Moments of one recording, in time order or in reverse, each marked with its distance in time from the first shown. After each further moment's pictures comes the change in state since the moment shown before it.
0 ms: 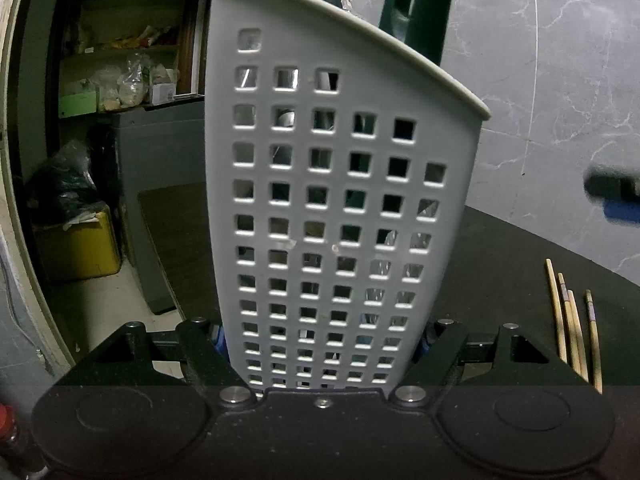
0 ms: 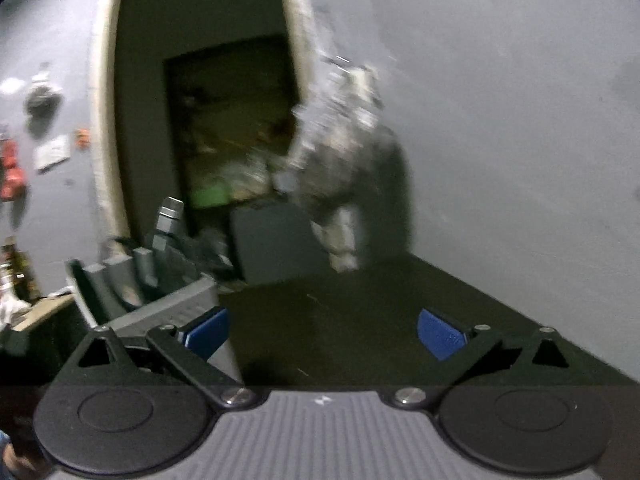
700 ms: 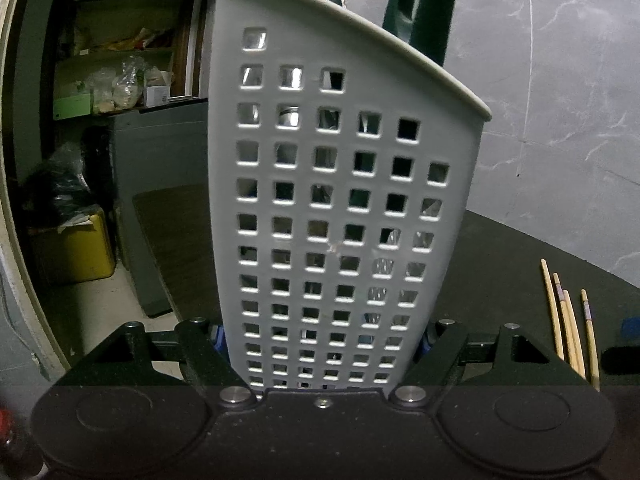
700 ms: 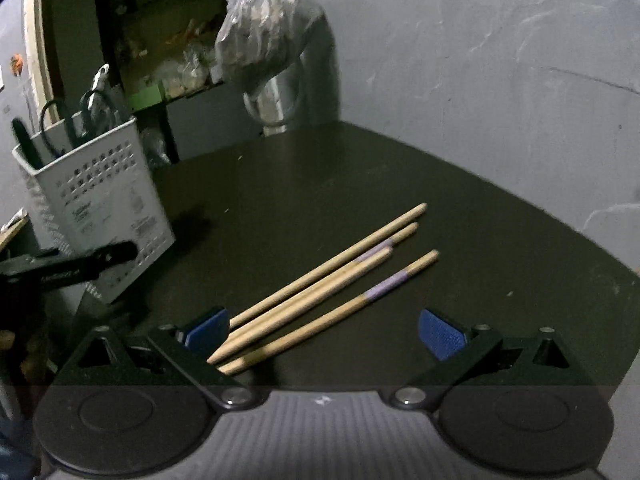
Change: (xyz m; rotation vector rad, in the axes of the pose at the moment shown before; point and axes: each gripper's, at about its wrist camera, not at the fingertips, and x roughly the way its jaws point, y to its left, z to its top) left arm 0.001 0.007 -0.001 0.000 -0.010 -0.023; right arm -0.022 -0.008 -0.064 0.023 0.332 -0.118
